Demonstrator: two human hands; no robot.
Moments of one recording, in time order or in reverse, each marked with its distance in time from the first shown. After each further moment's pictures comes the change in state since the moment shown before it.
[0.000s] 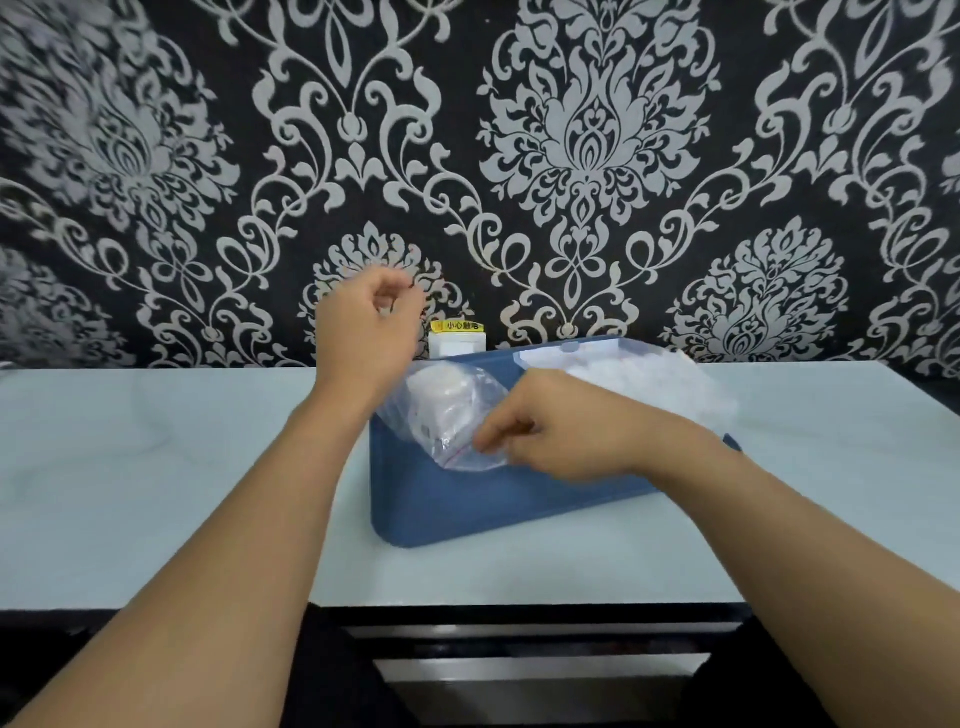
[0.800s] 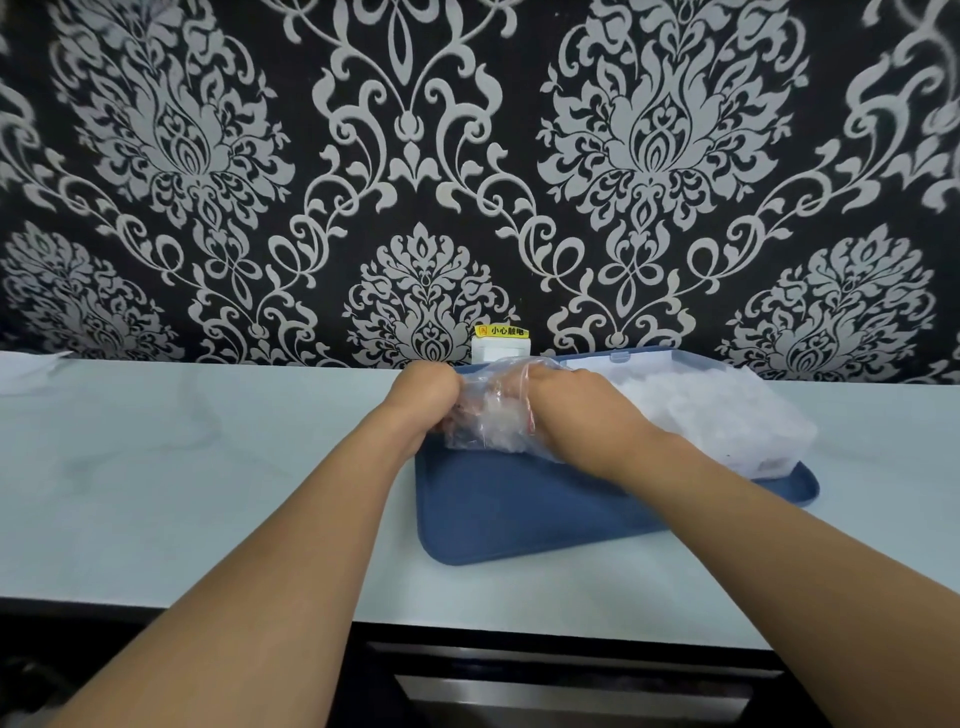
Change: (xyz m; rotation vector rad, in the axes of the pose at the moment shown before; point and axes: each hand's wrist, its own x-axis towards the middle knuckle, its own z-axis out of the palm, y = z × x) left_hand 0.013 -0.075 0.031 -0.083 -0.391 -0.673; right_hand 0.069 0.028 0.032 -0.514 0.231 0.046
